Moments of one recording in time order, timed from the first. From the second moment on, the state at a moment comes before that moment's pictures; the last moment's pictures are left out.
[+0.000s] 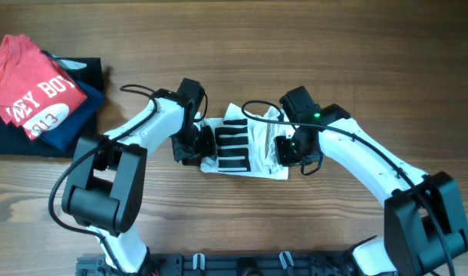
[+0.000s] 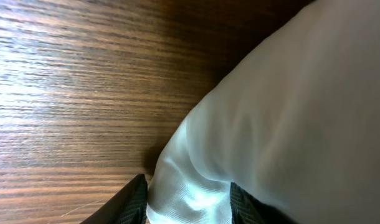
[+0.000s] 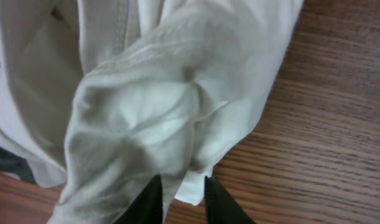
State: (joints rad) left arm -0.35 1.91 1.15 -0.91 0.34 -0.56; right arm 0.43 1.64 1.02 -0.86 -0.17 0.31
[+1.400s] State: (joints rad) left arm -0.35 1.91 1.14 -1.08 0.35 -0.56; right arm 0.53 1.64 0.96 -0.76 0.16 0.53
